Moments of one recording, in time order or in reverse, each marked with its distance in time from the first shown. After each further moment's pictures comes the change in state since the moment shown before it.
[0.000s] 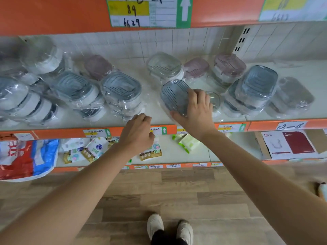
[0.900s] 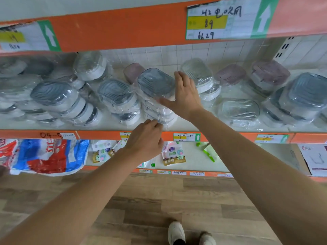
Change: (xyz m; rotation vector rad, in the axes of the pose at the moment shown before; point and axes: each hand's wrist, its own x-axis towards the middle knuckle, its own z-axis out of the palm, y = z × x) left_hand -0.038 -0.071 -0.029 0.104 0.072 0.053; right_hand 0.069 -0.115 0.039 0.086 -0.097 -0.215
